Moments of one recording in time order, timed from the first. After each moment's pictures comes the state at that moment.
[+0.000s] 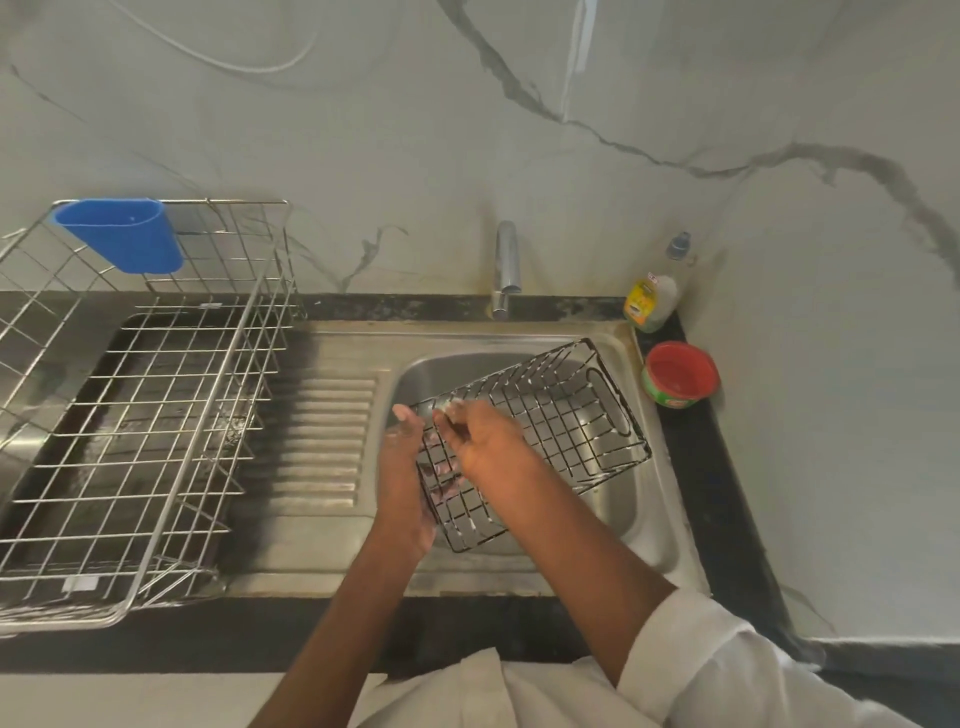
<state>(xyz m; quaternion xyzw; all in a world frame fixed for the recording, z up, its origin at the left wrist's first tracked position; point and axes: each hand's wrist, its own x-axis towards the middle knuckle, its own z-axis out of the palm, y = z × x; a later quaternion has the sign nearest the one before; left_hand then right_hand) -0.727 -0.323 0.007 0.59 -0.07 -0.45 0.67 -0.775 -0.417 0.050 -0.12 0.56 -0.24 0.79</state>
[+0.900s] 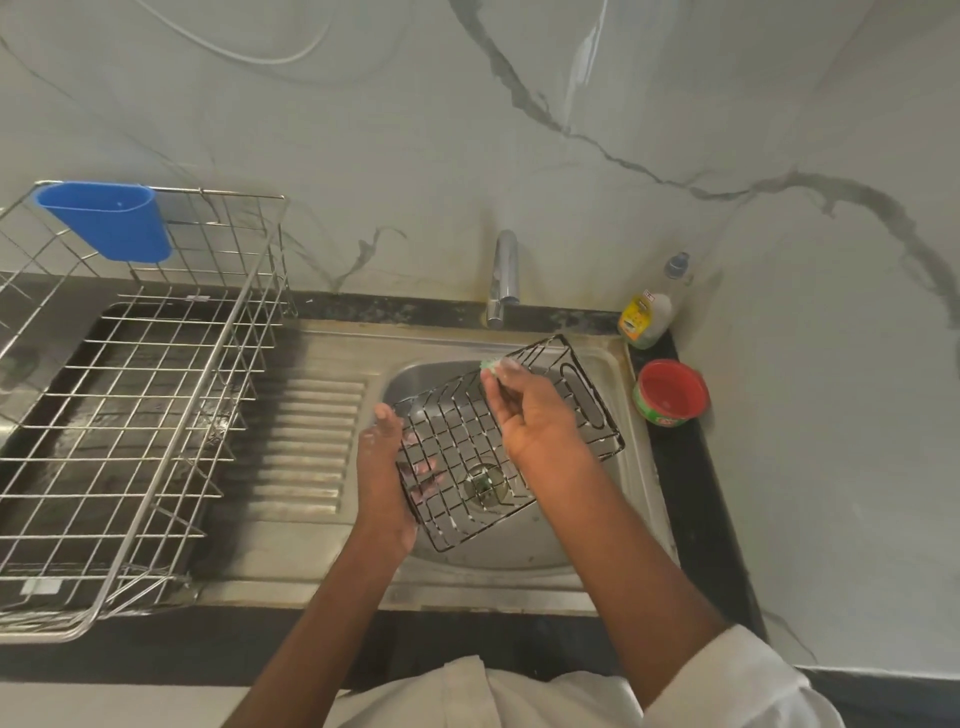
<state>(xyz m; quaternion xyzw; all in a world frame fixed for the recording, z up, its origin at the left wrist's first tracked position) -0.713 -0.334 -0.004 0.58 -0.04 -0.42 0.69 -0.809 -0.466 0.067 -0.08 0.49 -0.34 0.80</state>
